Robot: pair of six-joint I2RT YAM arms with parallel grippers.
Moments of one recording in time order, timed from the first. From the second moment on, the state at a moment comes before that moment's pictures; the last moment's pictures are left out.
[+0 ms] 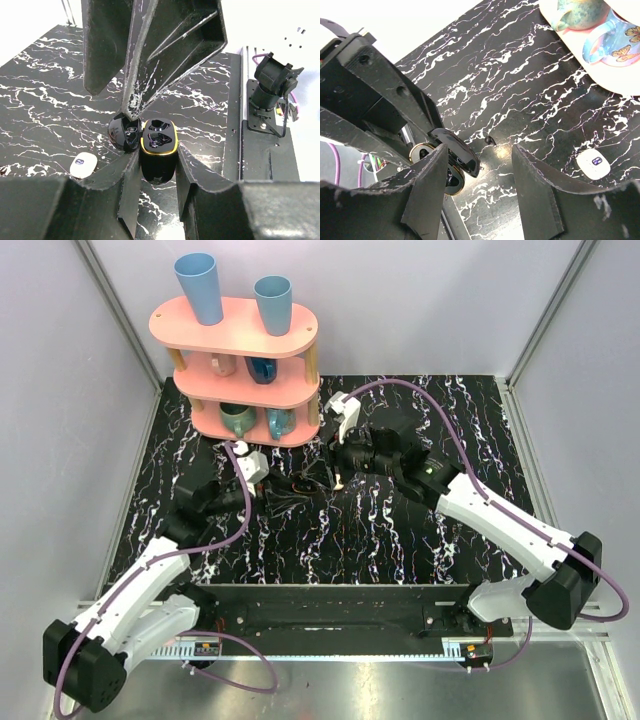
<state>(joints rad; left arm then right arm) -0.45 0.86 0.62 0.21 0.88 -0.02 0.80 1.35 1.29 -0.26 -0.33 0.19</state>
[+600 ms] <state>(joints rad) -0.46 0.77 0.51 0.29 0.68 -0.02 0.80 1.24 1.28 -0.15 -0.18 0.25</state>
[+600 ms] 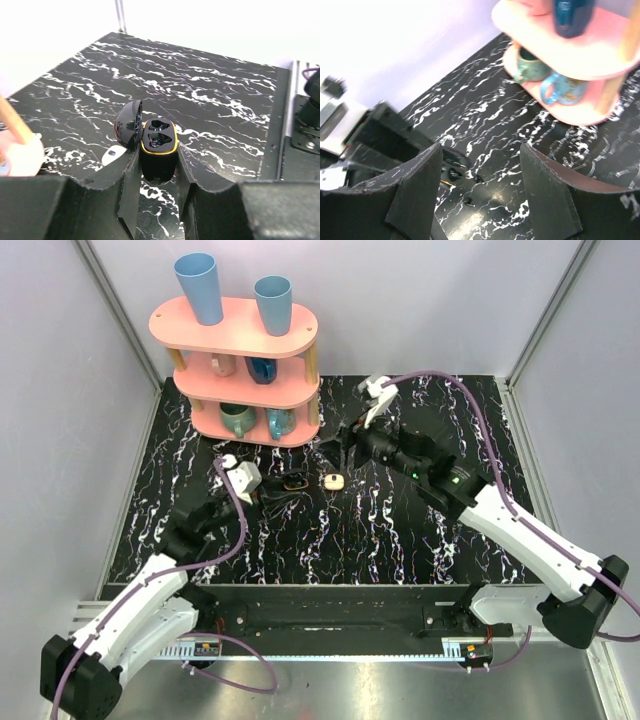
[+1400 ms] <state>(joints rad) -0.46 0.27 0.13 0.73 0.36 -0.05 0.59 1.44 0.95 0.07 -0.43 0.66</state>
